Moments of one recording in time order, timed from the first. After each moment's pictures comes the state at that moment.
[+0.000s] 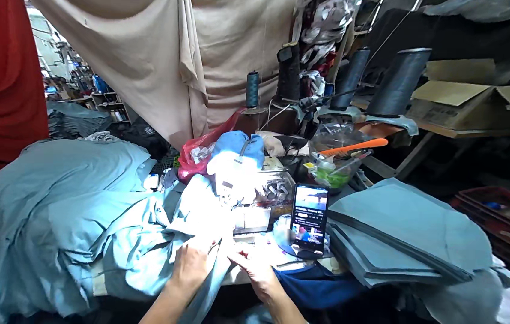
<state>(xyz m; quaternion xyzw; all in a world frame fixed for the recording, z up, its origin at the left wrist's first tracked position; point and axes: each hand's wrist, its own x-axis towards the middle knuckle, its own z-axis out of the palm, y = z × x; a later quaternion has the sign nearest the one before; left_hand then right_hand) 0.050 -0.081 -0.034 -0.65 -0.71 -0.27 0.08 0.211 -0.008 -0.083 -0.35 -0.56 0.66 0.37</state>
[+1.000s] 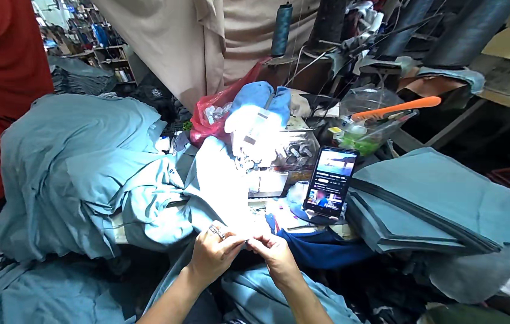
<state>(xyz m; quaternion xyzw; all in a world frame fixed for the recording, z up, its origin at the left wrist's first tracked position) 0.064 -0.123 -0.096 -0.71 -0.52 -0.46 0.13 0.238 -0.059 -0.094 -0.32 -0.51 0.68 0.41</state>
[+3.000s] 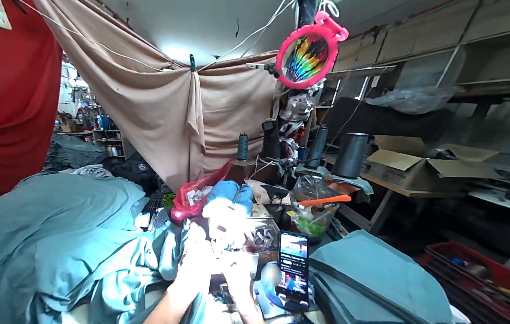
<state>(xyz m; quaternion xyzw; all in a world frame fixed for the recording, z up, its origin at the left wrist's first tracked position) 0.049 -0.028 0.018 -0.65 -0.74 -0.19 -0.05 0.172 0.042 -0.057 -0.46 -0.66 0.39 0.44</state>
